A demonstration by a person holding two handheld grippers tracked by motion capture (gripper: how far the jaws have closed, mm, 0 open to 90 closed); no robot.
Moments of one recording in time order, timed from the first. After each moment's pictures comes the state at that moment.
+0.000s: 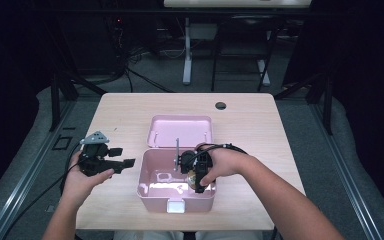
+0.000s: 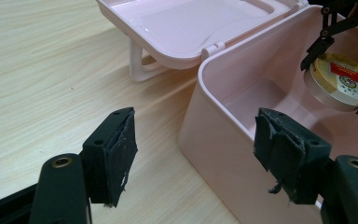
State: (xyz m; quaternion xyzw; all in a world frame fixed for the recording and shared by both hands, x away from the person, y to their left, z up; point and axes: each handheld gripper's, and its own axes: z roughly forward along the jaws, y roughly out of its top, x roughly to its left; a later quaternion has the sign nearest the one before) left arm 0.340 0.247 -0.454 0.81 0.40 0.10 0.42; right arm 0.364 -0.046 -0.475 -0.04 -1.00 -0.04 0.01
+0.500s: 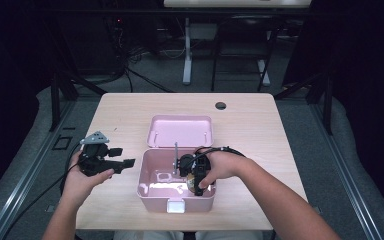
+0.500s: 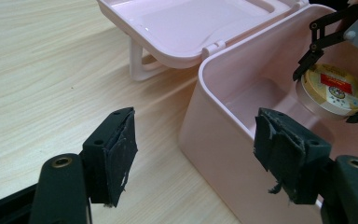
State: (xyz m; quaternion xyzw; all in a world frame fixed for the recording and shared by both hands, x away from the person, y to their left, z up) left arm 0.340 0.247 -0.454 0.81 0.40 0.10 0.42; right arm 0.364 -0.043 -0.490 -0.04 -1.00 -0.03 0.02
